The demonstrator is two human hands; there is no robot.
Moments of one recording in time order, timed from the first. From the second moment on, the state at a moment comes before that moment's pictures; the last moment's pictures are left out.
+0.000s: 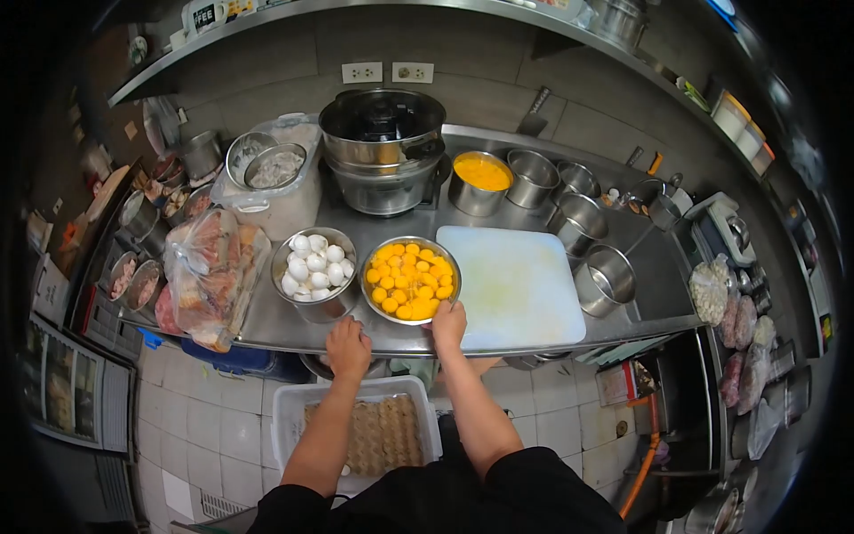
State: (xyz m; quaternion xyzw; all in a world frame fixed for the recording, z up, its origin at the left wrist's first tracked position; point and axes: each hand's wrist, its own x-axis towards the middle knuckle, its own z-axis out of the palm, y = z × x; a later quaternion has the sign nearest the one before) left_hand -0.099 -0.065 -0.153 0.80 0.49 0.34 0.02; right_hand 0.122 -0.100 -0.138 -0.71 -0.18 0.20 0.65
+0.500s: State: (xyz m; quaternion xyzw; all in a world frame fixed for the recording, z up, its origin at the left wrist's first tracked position) left_hand -0.090 -0.065 -0.152 0.80 0.50 0.32 0.03; right_hand 0.303 -0.126 0.004 -0.69 -0.22 0.28 0.63
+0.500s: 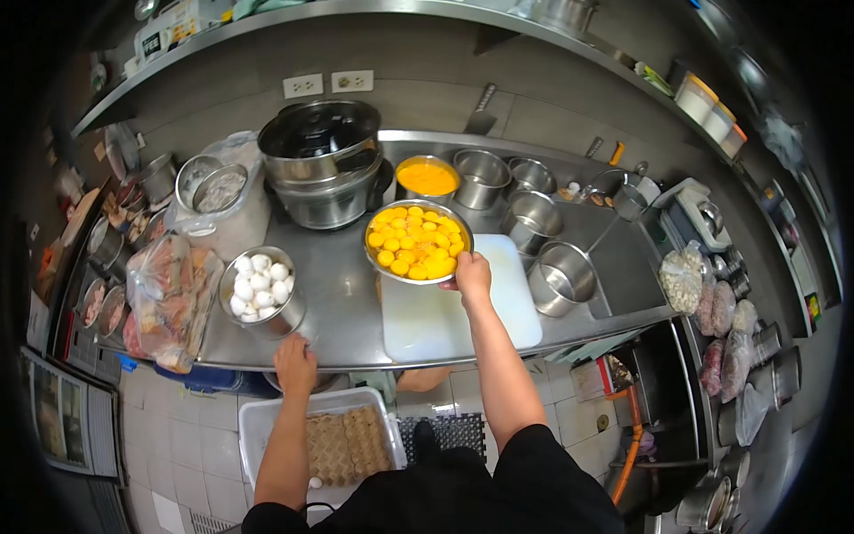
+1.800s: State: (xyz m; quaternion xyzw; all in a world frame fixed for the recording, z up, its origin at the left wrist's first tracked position) left_hand -0.054 -0.061 -0.126 0.79 0.55 0.26 0.04; right_hand 0.756 0.040 -0.031 -0.81 -0.16 0.01 0.56
